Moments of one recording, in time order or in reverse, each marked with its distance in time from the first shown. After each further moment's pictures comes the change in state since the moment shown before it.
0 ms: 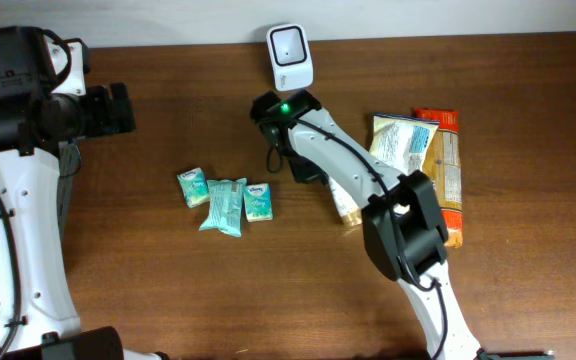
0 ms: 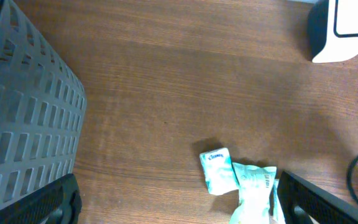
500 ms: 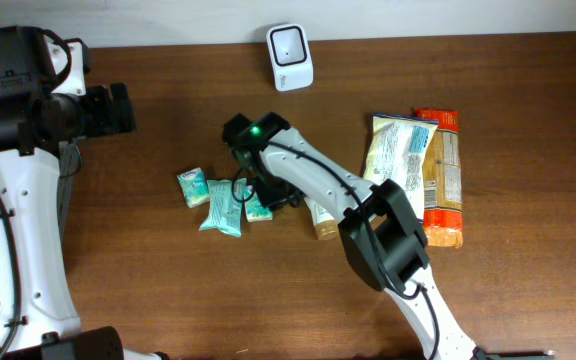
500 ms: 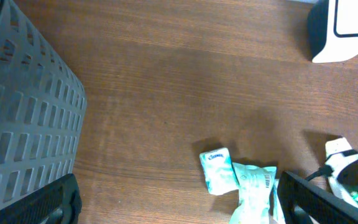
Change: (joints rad) left arm 0.000 0.000 0.000 0.000 0.000 0.000; right arm 0.121 0.032 0.008 0.044 -0.332 -0.027
